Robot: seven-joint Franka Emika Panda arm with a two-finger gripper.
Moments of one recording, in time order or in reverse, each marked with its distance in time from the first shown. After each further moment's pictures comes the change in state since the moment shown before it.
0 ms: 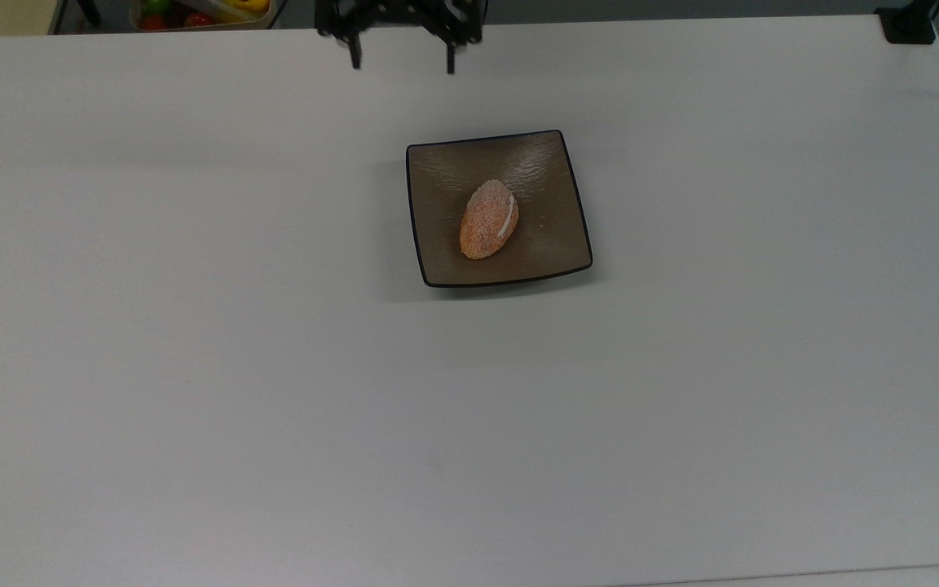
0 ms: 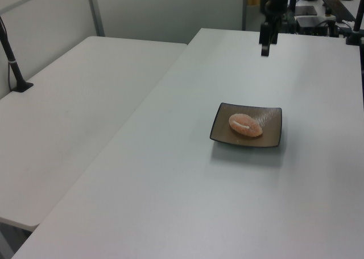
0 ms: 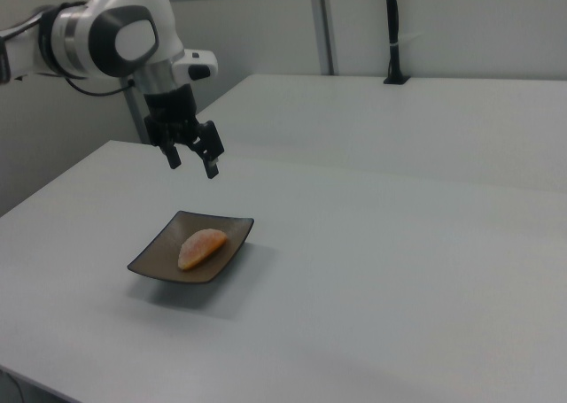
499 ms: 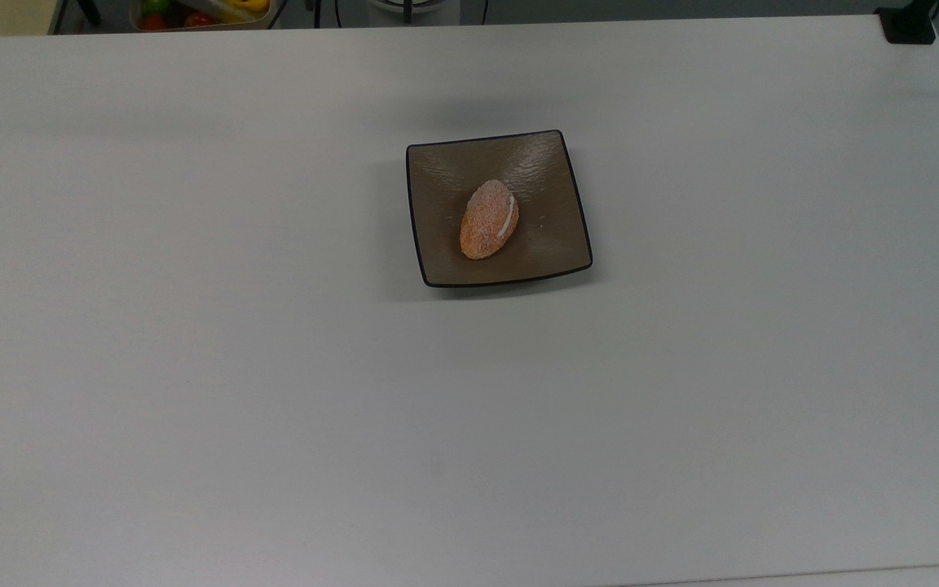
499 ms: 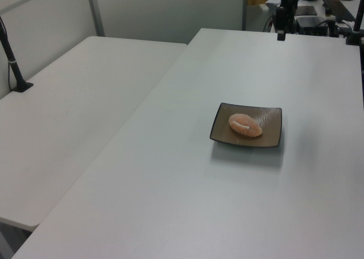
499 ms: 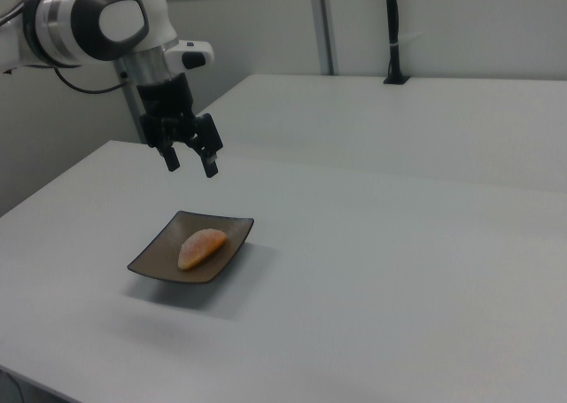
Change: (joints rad) arm 0.019 -0.055 -0.043 0.011 -0.077 -0.117 -0.018
